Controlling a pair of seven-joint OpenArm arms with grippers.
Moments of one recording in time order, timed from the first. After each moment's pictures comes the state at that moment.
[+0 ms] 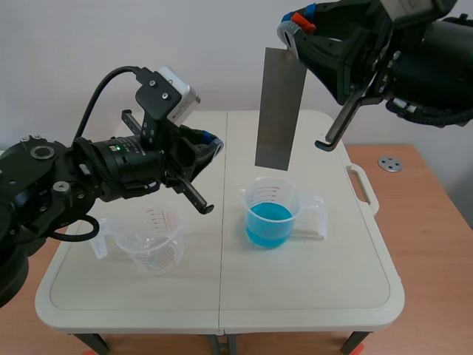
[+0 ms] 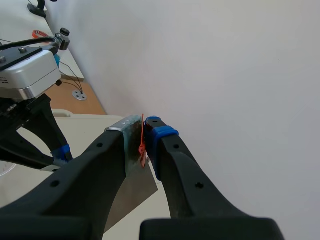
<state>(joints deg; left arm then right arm) -4.9 -15.1 17.9 84.7 2.5 -30.7 -0.7 -0.3 19.2 0.7 105.5 -16.6 45.4 25.5</state>
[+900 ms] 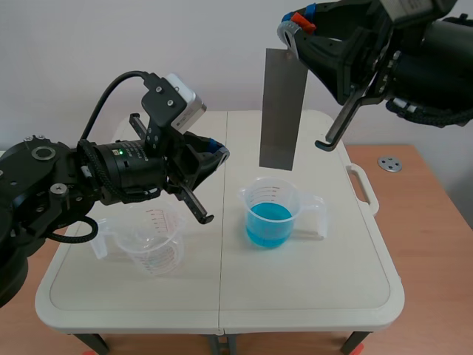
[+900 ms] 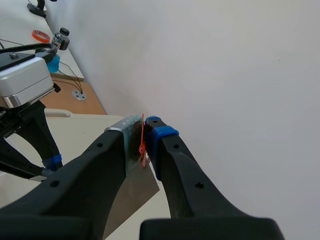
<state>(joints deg) -4.9 -15.1 17.9 84.7 3.6 -33.5 -0.7 -0.3 19.2 0.7 105.5 -16.6 45.4 25.5</state>
